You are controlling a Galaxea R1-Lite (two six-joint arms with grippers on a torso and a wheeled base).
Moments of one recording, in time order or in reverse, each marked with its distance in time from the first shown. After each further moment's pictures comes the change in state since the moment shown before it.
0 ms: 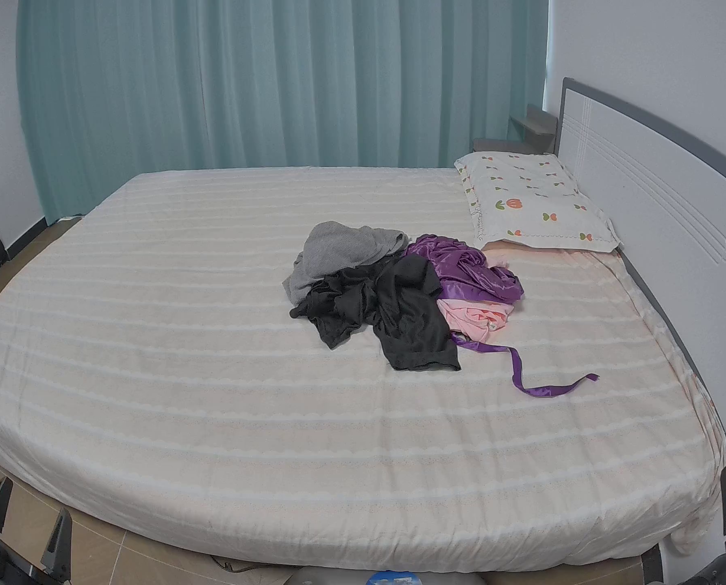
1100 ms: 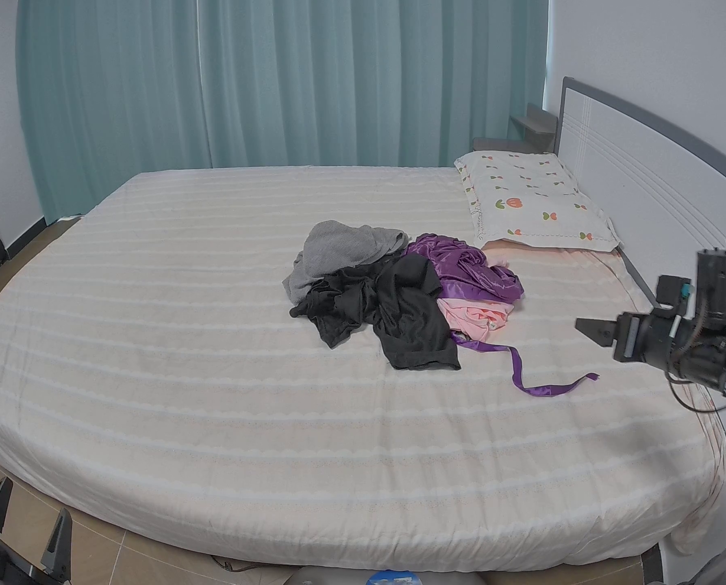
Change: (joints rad) left arm 0.000 0.000 0.000 0.000 0.000 0.000; right arm 0.202 1.494 -0.515 -0.494 -0.011 0.190
